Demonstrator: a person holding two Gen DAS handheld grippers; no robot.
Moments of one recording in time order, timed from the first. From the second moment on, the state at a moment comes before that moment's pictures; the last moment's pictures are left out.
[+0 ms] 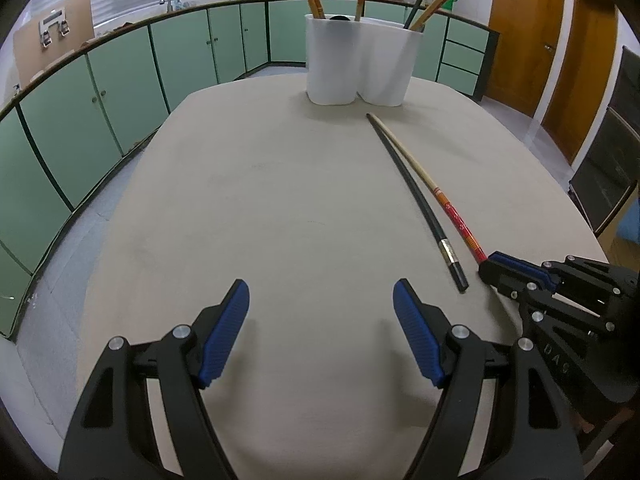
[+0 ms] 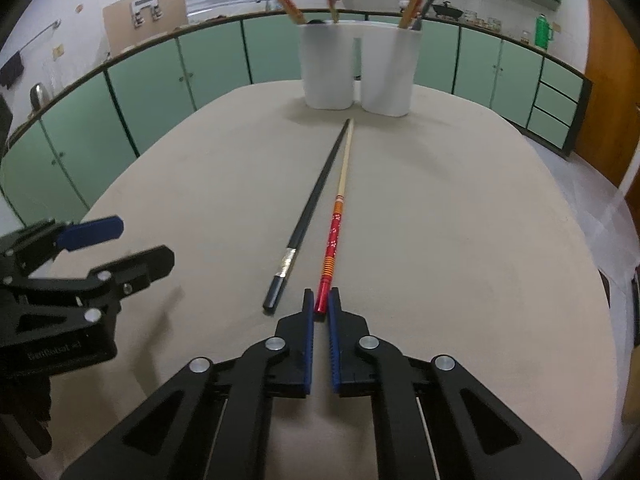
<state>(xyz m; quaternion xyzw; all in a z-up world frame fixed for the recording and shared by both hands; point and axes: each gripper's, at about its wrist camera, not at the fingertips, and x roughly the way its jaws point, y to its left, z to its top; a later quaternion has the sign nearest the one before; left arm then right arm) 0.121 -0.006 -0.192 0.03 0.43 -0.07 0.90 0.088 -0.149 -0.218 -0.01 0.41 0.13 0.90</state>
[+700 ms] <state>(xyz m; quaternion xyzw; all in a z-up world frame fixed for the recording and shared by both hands) 0.130 -0.075 -0.211 0.02 0.45 -0.11 0.89 0.074 -0.220 -0.215 0.05 0.40 0.07 0.91</state>
